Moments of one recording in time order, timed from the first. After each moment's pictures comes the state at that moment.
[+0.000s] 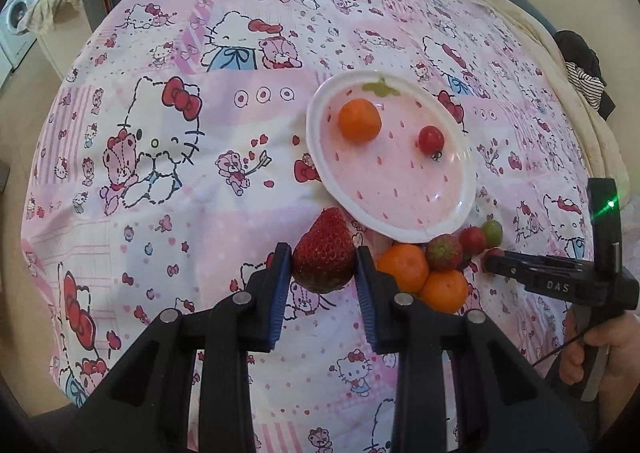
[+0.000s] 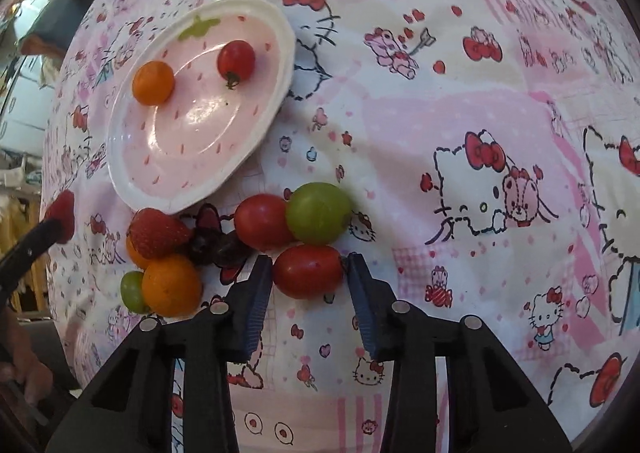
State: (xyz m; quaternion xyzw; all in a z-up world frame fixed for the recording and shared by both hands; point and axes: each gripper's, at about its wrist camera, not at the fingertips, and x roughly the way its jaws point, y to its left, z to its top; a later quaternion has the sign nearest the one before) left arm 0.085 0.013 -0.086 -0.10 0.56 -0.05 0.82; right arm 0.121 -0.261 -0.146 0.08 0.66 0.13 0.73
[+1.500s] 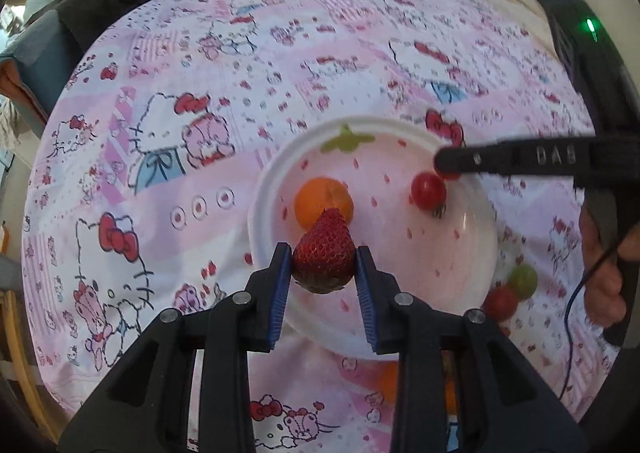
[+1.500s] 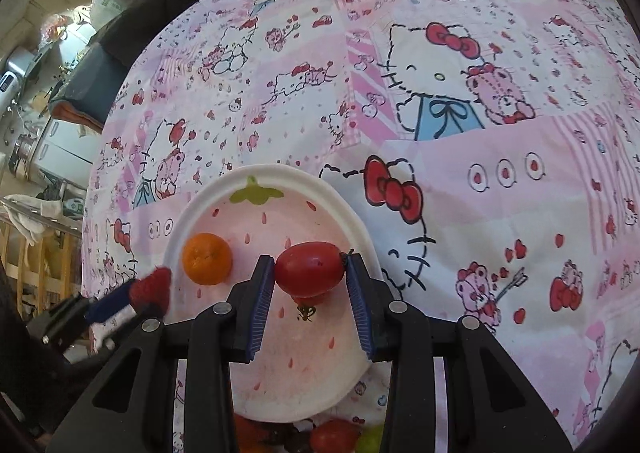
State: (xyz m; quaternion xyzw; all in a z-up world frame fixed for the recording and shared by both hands) left arm 0.165 -0.044 -0.104 0.04 0.52 -0.09 0.85; right arm 0.249 -0.221 -0.127 0.12 0.58 0.20 0.78
